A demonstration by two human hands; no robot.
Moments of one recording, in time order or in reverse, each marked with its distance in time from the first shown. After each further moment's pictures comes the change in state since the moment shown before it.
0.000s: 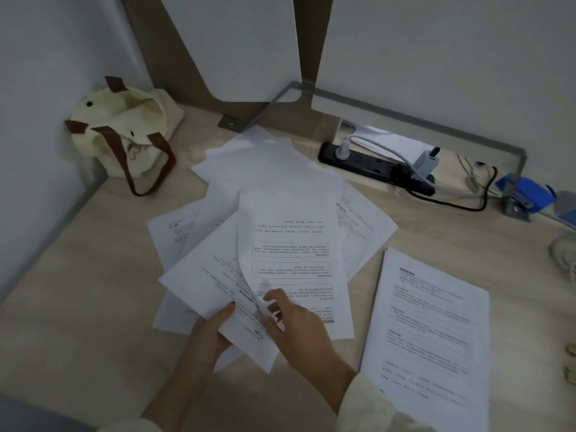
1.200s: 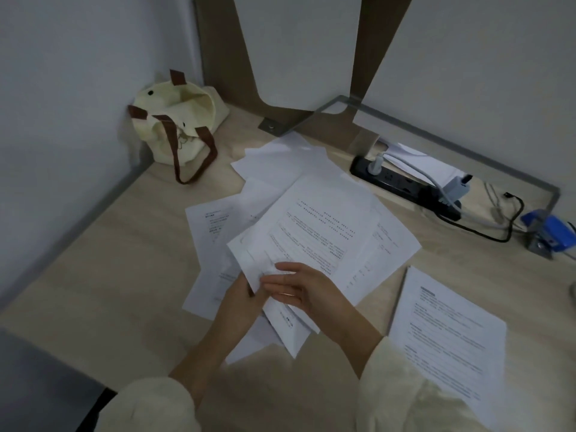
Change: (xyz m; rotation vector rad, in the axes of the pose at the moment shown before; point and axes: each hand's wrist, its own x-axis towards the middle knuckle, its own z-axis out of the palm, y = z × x) left_hand 0.019 0.014 -0.005 0.541 -0.053 0.356; right_hand 0.040 -0.050 -0.033 1.160 -0.286 0.454
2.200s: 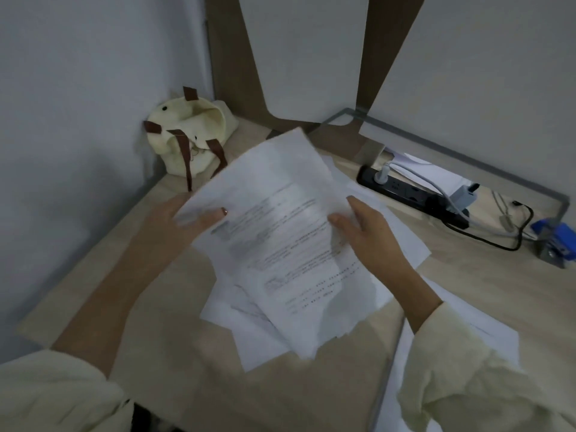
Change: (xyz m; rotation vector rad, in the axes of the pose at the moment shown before) left_hand 0.009 0.118 -0.109 0.195 0.199 0.197; right_hand -0.005 -0.084 -0.023 -0.873 0.325 -0.639
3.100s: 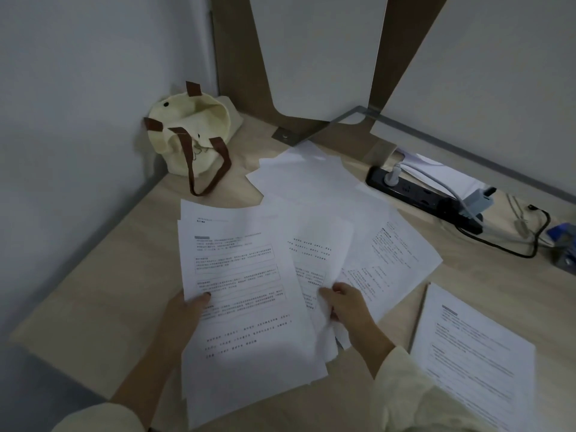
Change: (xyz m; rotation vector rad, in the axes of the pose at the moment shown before) left_hand -0.034 -0.119 0.040 -0.163 0.071 -0.582; right_hand -0.028 0.087 0.078 0.277 0.032 0.782
